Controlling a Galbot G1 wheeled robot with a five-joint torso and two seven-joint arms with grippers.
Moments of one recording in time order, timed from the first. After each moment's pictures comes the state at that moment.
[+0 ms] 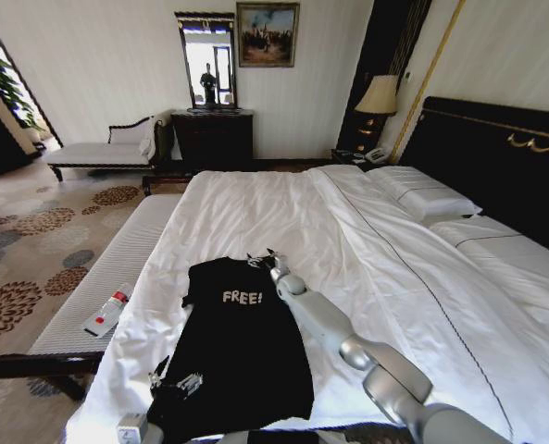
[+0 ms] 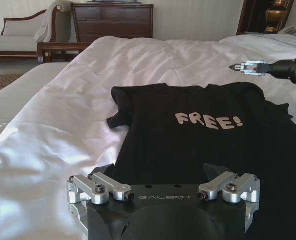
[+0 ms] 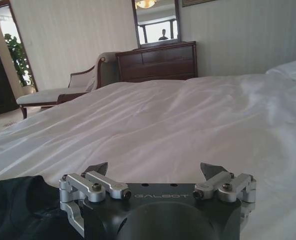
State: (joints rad) left arm 2.08 -1.19 -0.52 -2.25 -0.32 0.05 -0.19; right arm -0.54 1.30 -0.13 1.04 0.66 0.00 0.06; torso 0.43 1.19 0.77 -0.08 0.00
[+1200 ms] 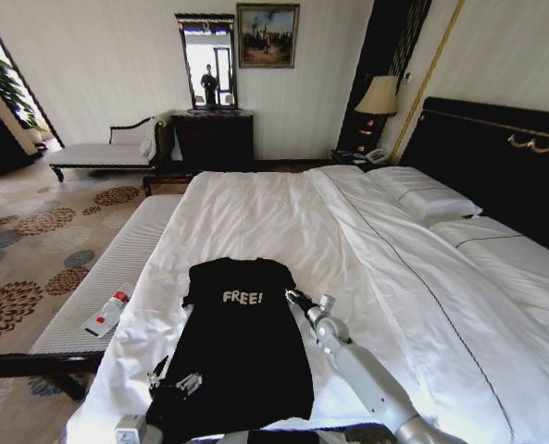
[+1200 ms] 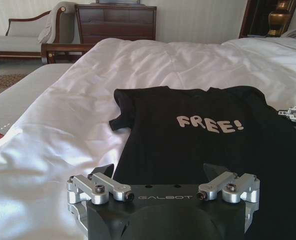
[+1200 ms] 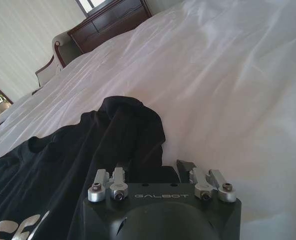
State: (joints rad) left arm 2.09 -1.20 -0.52 -2.27 -0.32 0.05 -0.19; right arm -0.91 1.21 0.07 1.33 0.95 -0.14 0.10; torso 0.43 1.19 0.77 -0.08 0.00
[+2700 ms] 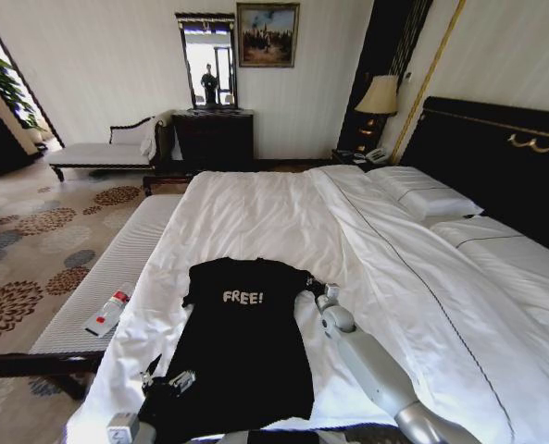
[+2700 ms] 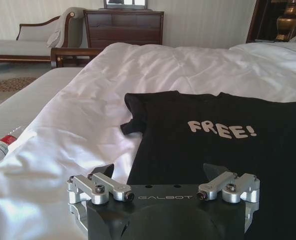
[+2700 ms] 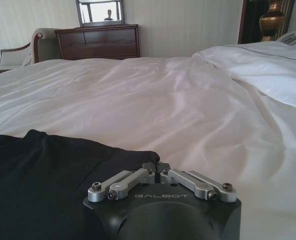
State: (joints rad) left arm 2.09 -1.20 -0.57 -2.26 -0.35 0.03 -0.18; right arm -0.88 1.18 0.10 1.34 0.55 -0.10 0.22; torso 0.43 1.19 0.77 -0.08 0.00
